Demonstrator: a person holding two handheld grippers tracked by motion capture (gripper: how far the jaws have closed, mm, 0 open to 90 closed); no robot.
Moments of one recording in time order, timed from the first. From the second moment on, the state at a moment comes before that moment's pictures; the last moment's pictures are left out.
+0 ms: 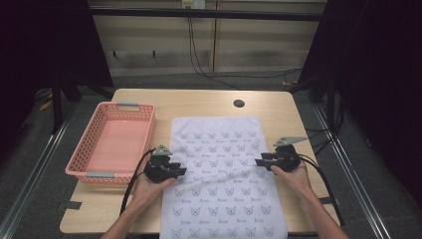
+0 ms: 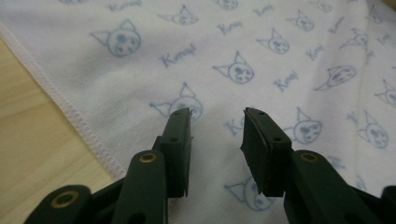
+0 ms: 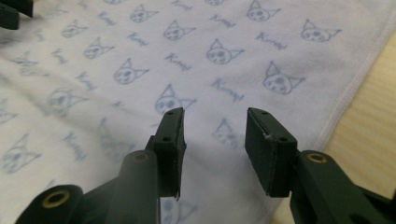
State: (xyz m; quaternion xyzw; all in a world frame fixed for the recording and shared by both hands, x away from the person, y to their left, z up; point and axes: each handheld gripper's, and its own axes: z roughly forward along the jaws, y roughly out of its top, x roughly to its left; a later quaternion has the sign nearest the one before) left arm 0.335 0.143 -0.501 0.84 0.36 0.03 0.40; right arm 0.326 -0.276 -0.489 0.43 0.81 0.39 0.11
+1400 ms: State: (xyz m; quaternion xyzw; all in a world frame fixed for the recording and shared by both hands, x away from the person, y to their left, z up) left arm 0.279 0.133 -0.485 0.86 0.29 -0.04 0.41; right arm 0.250 -0.294 -0.475 0.40 0.82 0.40 0.11
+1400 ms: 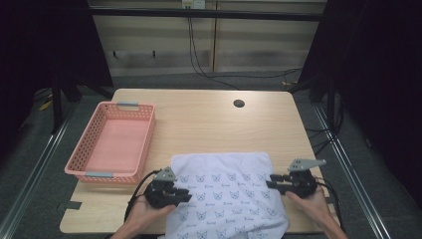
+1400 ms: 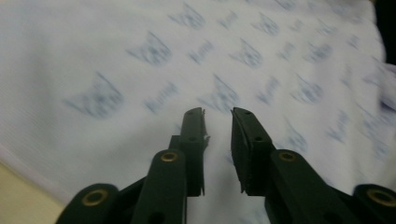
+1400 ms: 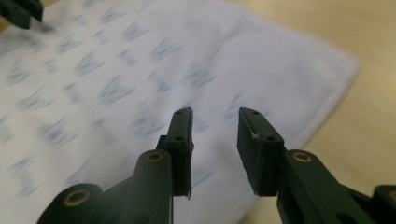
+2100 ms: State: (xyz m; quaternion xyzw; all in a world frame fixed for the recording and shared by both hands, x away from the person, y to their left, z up) left arm 0.314 0.138 -0.495 0.84 0.35 0.01 0.42; right arm 0.305 -0.296 -0.500 0.42 0.83 0.35 0.12
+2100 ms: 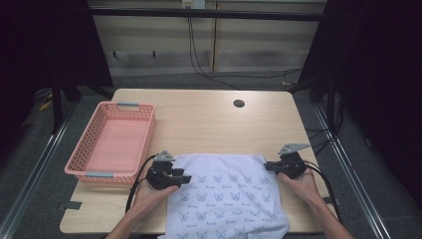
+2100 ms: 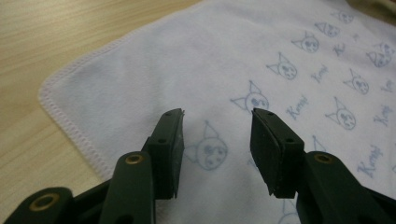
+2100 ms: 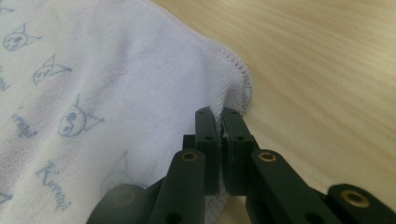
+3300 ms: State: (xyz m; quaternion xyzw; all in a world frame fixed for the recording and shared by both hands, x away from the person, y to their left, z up) left arm 0.326 0.139 -0.480 0.83 0.33 -0.01 0.45; right arm 0.291 -0.322 -0.478 0.44 0.78 0.45 0.08
